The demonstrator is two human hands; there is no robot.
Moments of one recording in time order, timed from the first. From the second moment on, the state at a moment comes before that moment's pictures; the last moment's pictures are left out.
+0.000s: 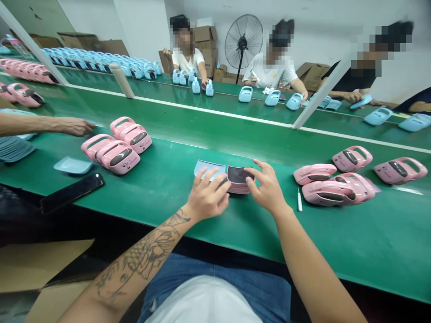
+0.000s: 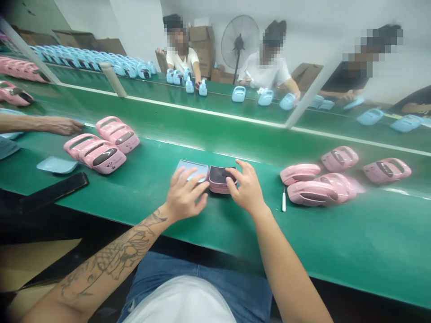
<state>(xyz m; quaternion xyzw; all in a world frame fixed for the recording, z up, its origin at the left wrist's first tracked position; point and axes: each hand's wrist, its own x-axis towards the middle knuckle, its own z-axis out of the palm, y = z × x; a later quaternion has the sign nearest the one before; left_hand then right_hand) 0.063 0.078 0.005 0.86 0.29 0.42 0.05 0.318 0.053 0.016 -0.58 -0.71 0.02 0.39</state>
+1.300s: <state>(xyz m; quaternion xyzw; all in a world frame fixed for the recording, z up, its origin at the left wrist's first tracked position) 0.102 0.091 0.015 0.92 0.23 0.27 -0.16 0.328 0.047 0.001 -0.60 -0.66 0.04 0.44</state>
